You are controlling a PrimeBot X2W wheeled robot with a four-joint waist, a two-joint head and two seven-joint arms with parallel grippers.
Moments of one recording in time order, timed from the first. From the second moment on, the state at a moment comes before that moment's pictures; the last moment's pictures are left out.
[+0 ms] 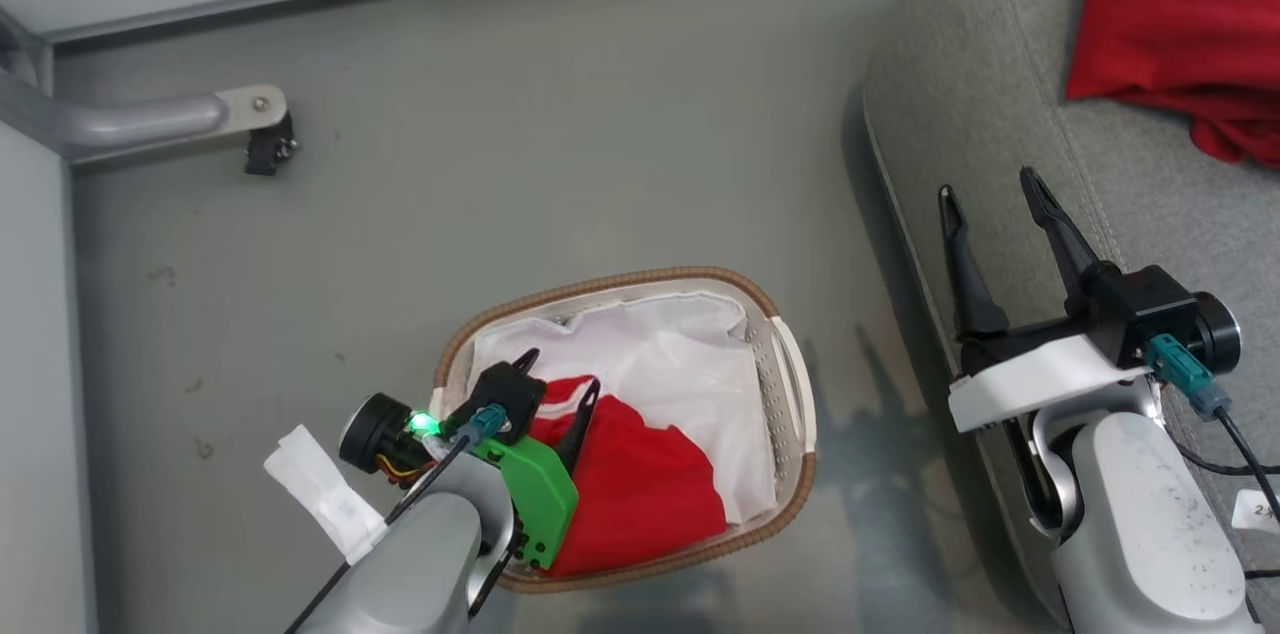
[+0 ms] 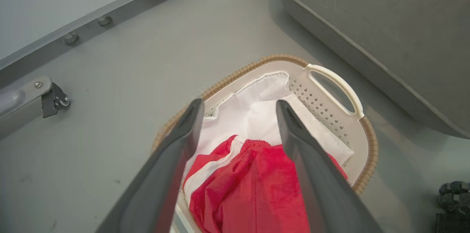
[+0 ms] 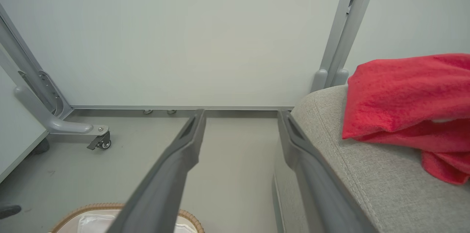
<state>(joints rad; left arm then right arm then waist) -0.54 0.05 -0.65 0.92 -0.26 -0.13 -0.25 -0.32 -0.05 0.01 0.21 0.08 0.13 -0.26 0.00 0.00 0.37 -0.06</state>
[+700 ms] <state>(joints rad) -0.75 0.17 -0.81 1.24 -0.38 -0.13 -0.16 -0.44 -0.05 0.13 0.15 0.16 0.13 -0.26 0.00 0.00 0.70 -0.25</state>
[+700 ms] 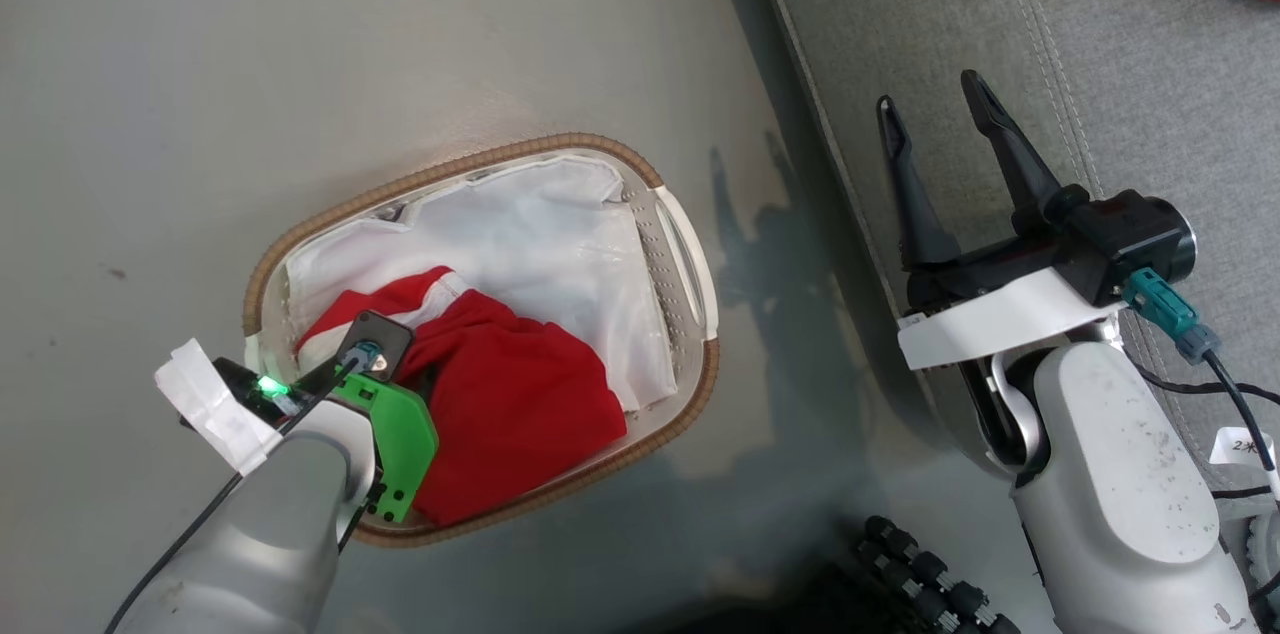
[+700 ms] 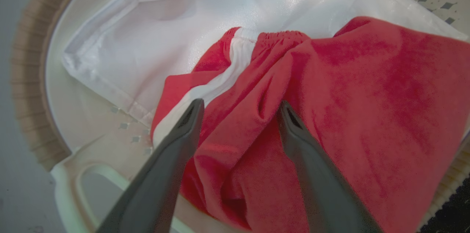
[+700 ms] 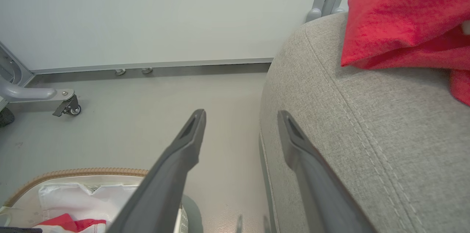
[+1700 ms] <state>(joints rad) -0.71 0.11 -0.91 1.17 -0.48 -0.13 -0.24 -0.41 -0.05 0.11 0.21 0.12 0.13 -0.26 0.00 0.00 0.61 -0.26</state>
